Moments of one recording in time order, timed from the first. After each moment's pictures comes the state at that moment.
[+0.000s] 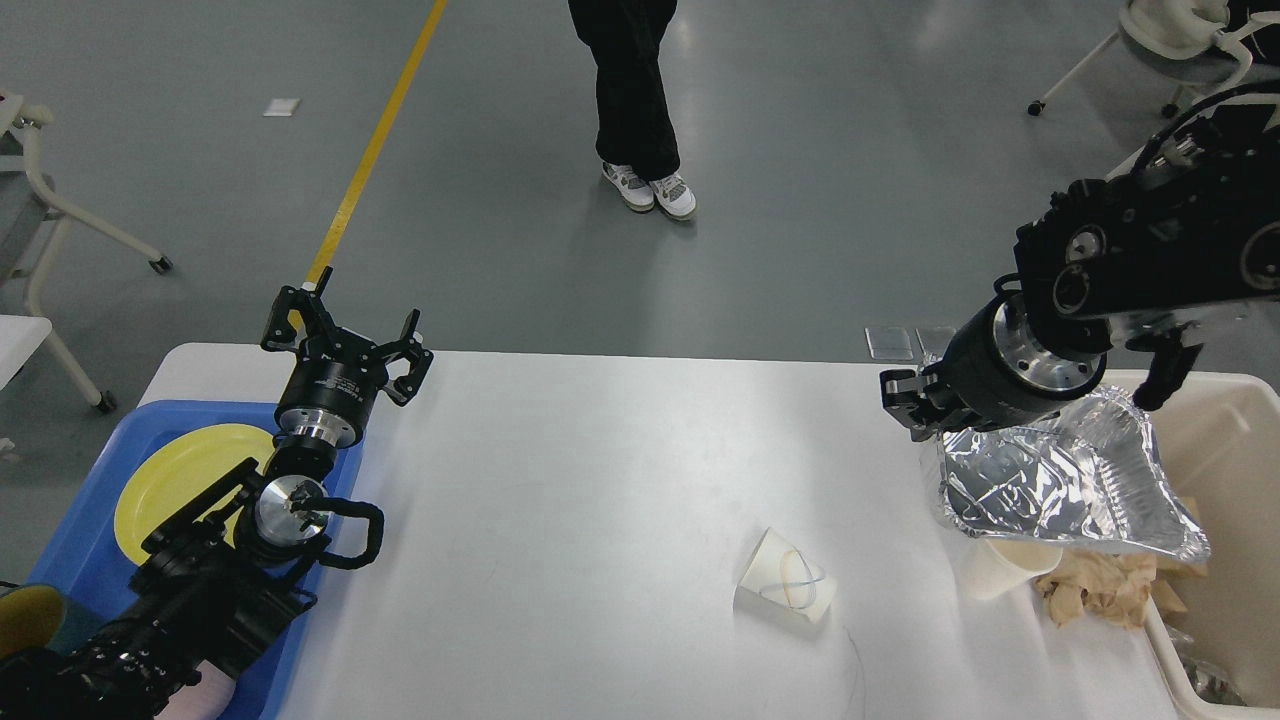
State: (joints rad) left arm -0.61 0.14 -0.92 -0.56 -0.11 -0.40 -0.38; right arm 2.14 -0.29 -1.29 1.57 -0.03 0.27 -0.14
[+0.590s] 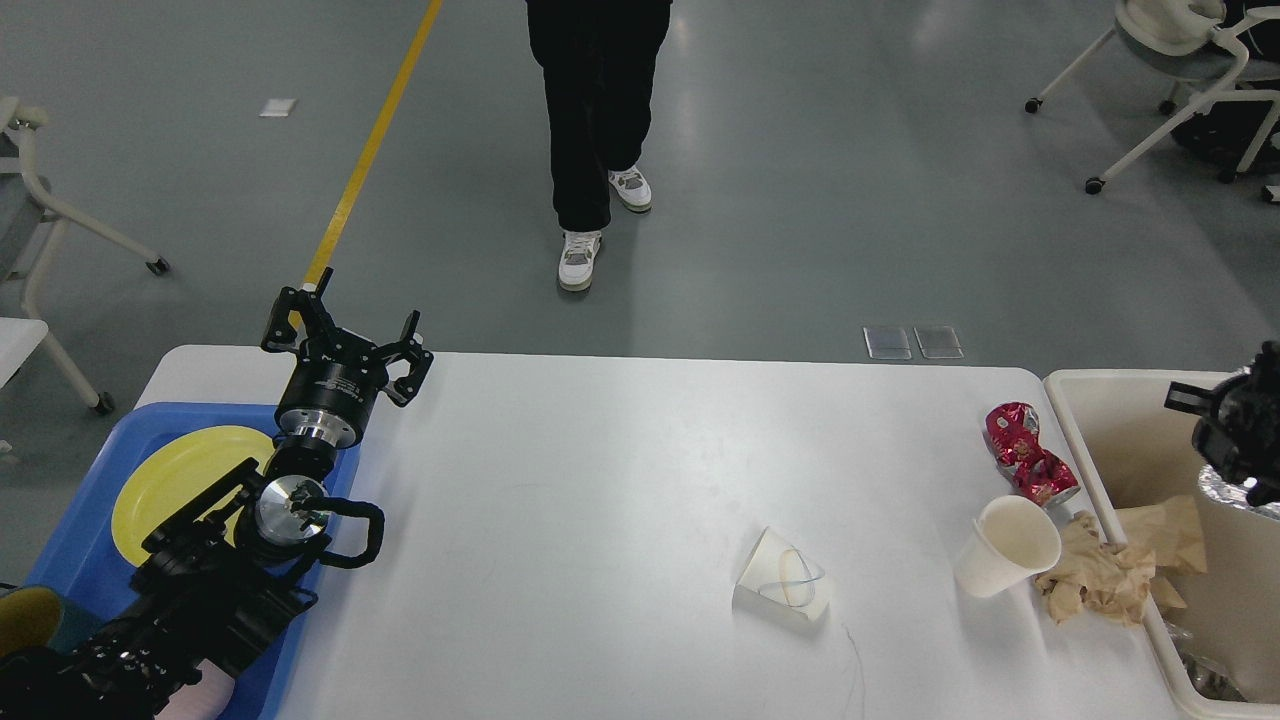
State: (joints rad) left arm -0.61 0.14 -0.92 -0.56 -0.11 -0.40 -0.38; right arm 0.93 -0.39 -1.40 0.18 0.12 0.04 -0.15
